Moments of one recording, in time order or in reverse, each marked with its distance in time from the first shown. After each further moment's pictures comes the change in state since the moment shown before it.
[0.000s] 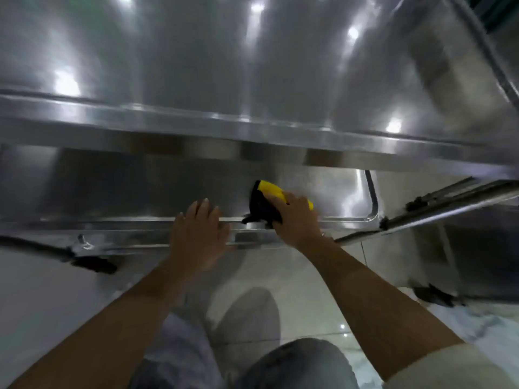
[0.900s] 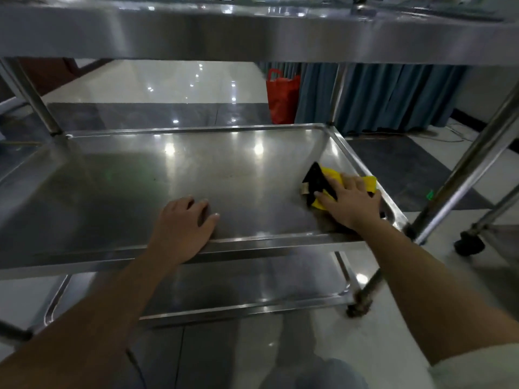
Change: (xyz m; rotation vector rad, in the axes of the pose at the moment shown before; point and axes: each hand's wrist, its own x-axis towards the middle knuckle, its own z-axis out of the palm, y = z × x) left_hand 0.093 0.011 0.046 0.044 0.453 0.046; right_hand 0.072 0.185 0.035 0.055 0.386 0.227
